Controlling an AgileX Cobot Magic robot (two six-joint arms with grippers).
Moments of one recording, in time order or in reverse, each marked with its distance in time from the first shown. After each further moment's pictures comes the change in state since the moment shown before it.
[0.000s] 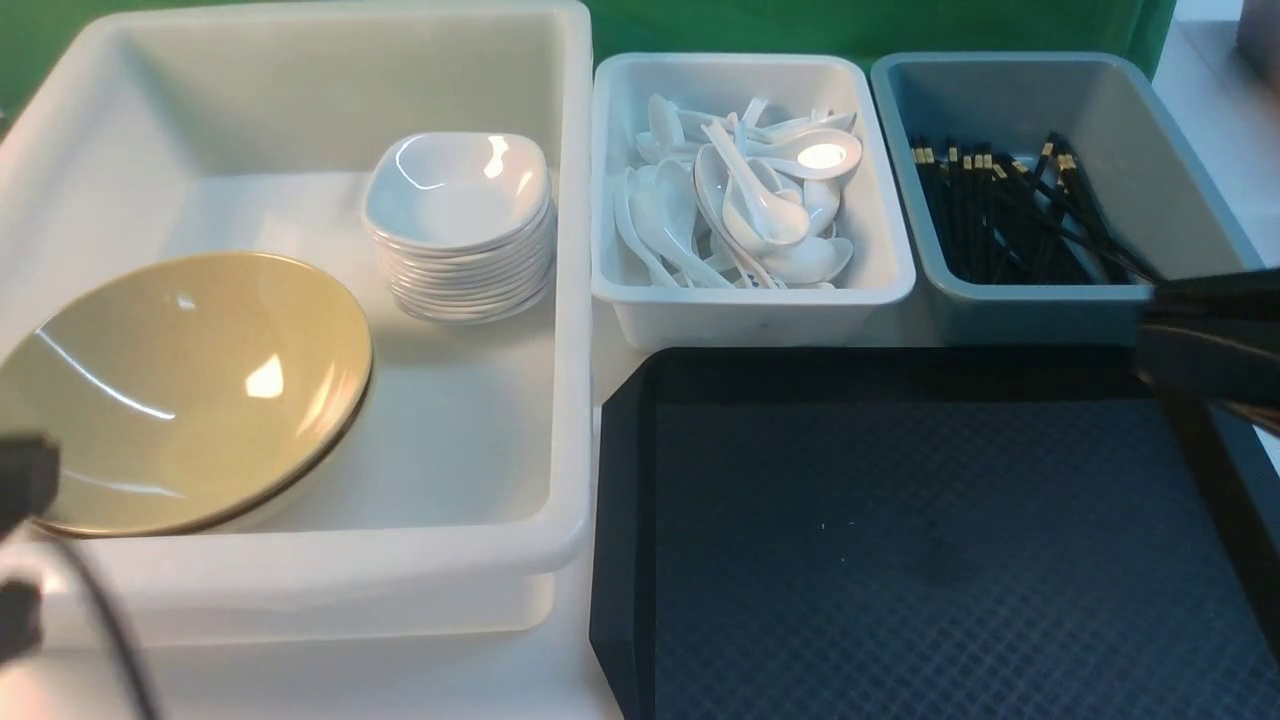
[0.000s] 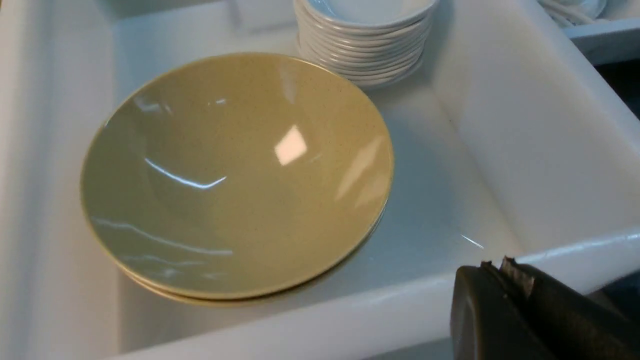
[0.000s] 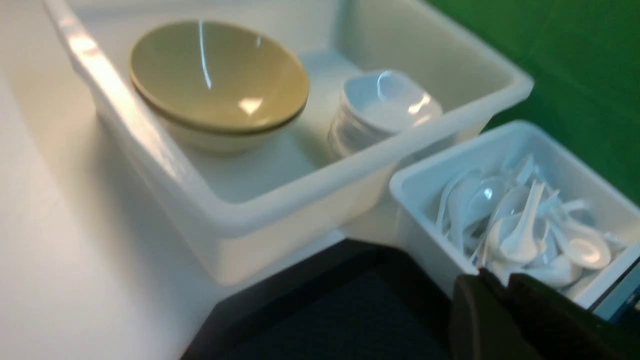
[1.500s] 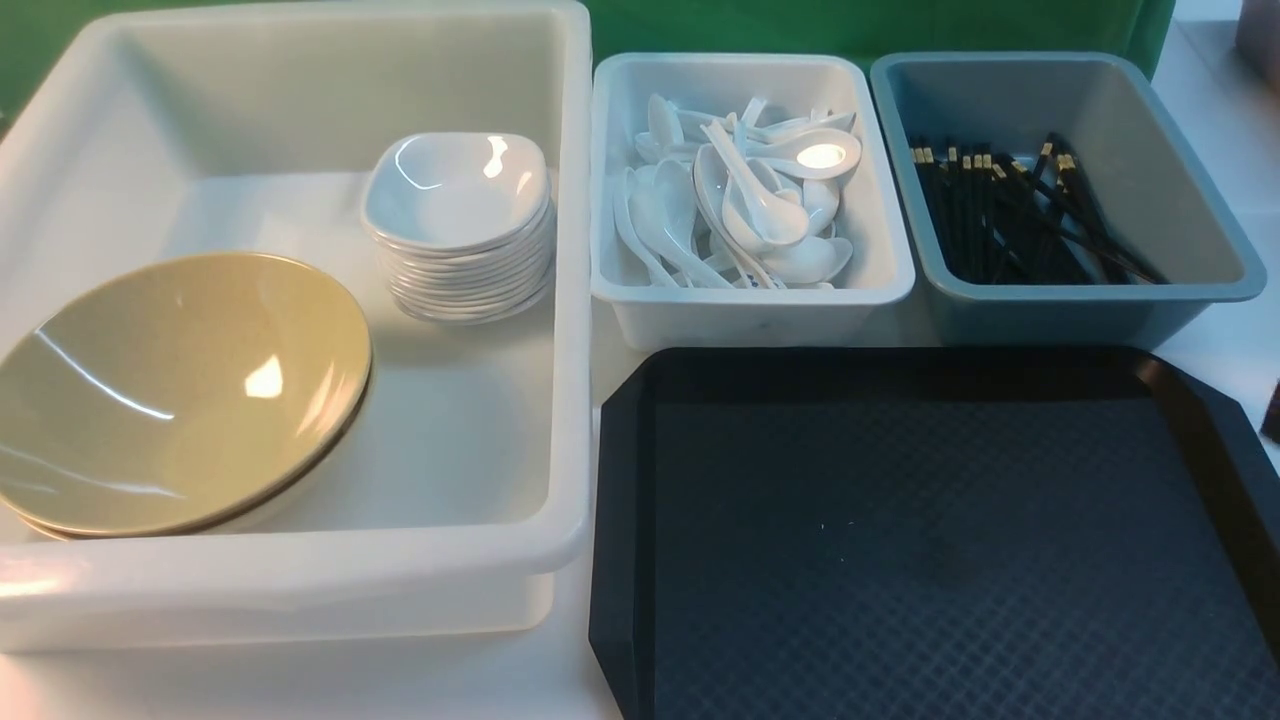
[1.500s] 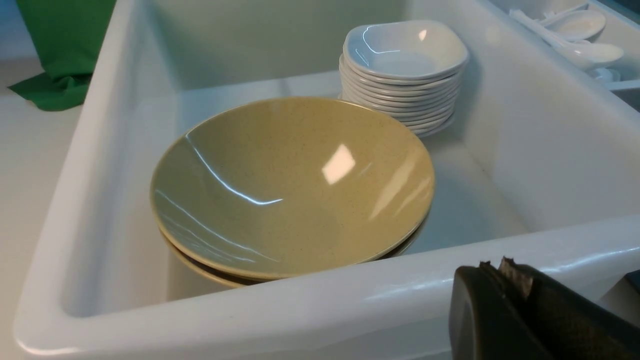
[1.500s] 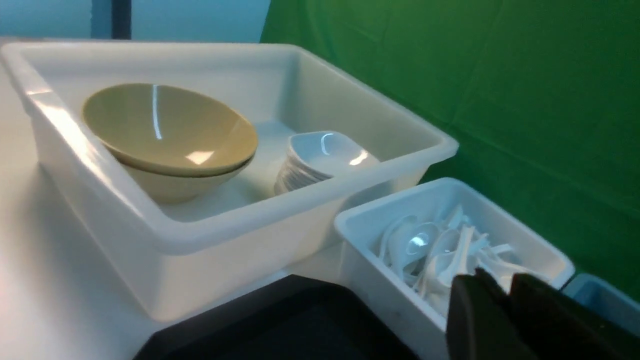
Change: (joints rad) right arm -0.043 -0.243 0.299 -0.150 -0.269 0.063; left arm 0.000 -0.405 0.205 0.097 -0.027 -0.031
